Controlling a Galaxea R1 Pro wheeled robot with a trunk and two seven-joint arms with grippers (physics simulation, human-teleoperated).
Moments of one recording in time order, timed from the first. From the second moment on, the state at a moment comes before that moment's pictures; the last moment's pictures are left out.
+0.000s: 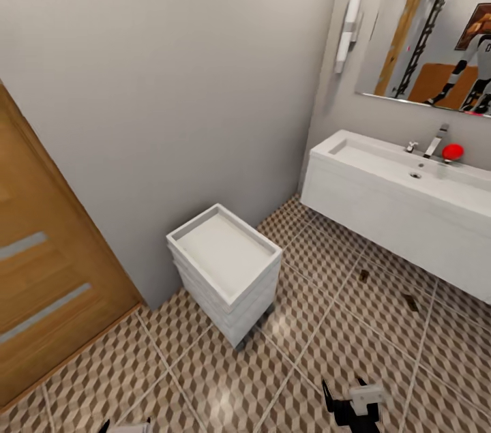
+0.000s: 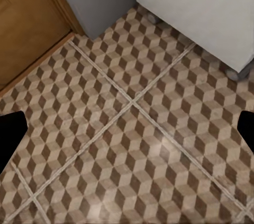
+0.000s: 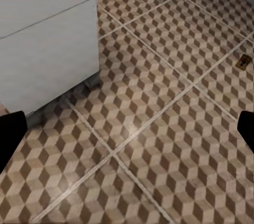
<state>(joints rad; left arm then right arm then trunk) -0.37 0.04 -0.43 0.08 0.39 -0.80 0.14 -0.42 -0.06 0.16 -0.02 -0.06 -0.85 -0.03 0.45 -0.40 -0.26</state>
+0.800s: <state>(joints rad) -0.37 0.04 -0.43 0.07 0.39 -0.80 0.14 -0.42 -0.06 0.16 -0.02 -0.06 -0.85 -0.03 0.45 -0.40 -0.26</state>
